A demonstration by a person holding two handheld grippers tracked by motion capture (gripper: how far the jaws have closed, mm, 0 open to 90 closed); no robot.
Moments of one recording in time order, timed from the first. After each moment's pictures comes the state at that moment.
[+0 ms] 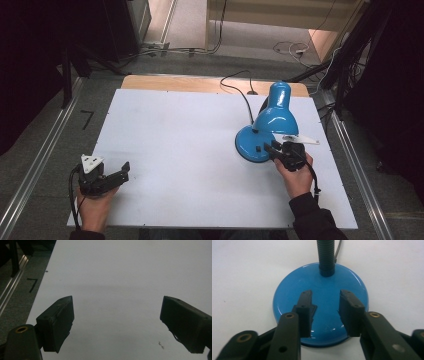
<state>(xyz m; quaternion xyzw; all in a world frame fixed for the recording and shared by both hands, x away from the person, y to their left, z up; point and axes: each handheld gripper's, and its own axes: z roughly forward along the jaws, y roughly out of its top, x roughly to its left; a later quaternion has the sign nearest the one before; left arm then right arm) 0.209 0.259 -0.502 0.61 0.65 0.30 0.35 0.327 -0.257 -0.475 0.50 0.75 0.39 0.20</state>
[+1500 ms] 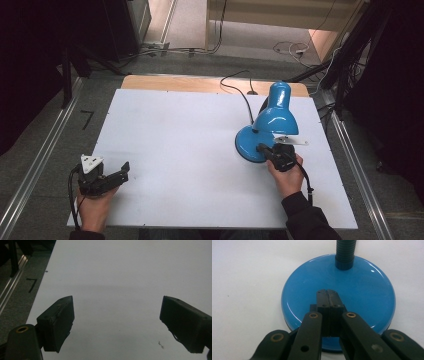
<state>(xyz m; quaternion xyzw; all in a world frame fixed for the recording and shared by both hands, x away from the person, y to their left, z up) 0.209 0.260 -0.502 0.61 0.65 0.29 0.35 0.331 -0.238 -0.491 0.48 0.76 0.39 0.19</state>
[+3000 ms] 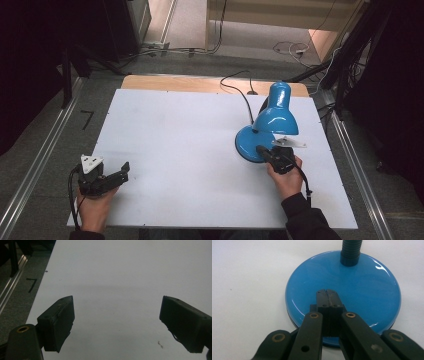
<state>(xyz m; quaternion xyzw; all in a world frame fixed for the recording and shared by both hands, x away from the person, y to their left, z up) 0.208 0.260 -0.502 0.61 0.65 0.29 0.35 0.326 -0.237 -0.494 0.47 0.77 0.39 0.19</state>
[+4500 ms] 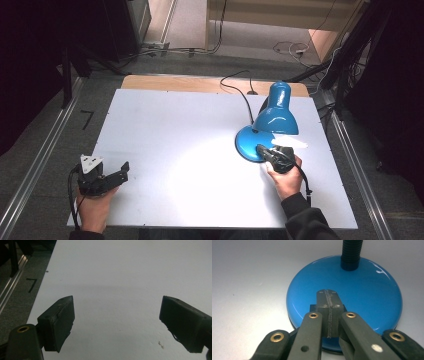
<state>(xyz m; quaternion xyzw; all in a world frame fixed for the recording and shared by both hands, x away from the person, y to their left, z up) 0.208 0.261 -0.502 0.61 0.65 0.29 0.36 0.327 -0.237 -0.495 0.47 0.76 0.41 0.19</state>
